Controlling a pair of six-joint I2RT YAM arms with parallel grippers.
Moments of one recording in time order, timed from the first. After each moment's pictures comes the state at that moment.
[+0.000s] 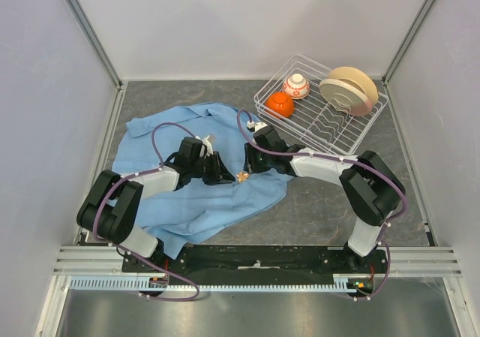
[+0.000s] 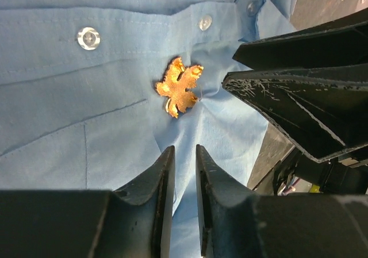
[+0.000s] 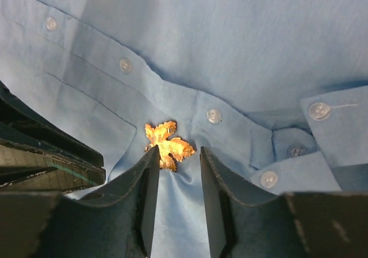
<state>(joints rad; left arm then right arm) -0.42 1.53 0.64 0.10 0.50 -0.71 0.73 1.77 1.06 -0.07 -0.04 0.43</state>
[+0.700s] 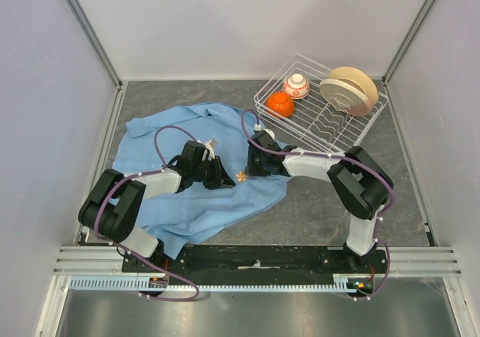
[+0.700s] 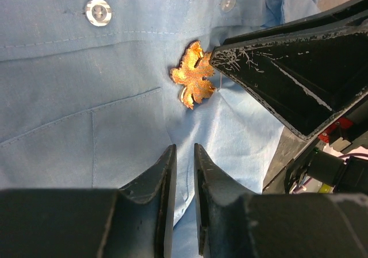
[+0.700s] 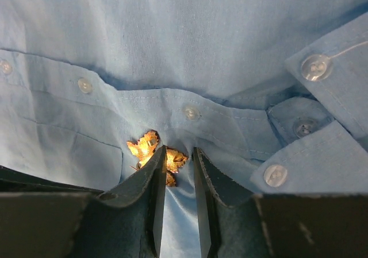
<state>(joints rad) -0.45 1.54 0.61 0.10 0.46 -0.71 0.75 1.86 1.10 -0.15 0.04 0.75</state>
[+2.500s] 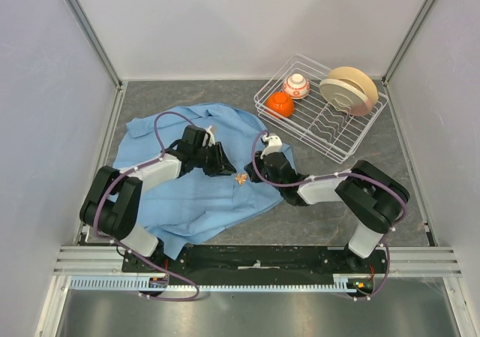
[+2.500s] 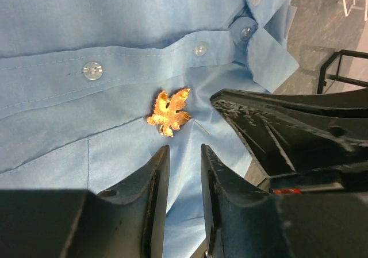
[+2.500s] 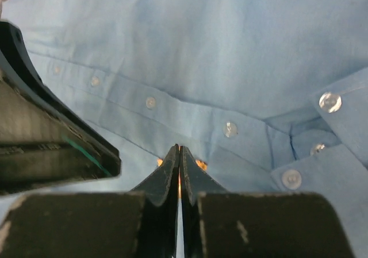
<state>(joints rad) -0.42 1.56 0.81 -0.10 0.47 -0.68 0.83 1.73 0.63 0.72 0.16 0.60</state>
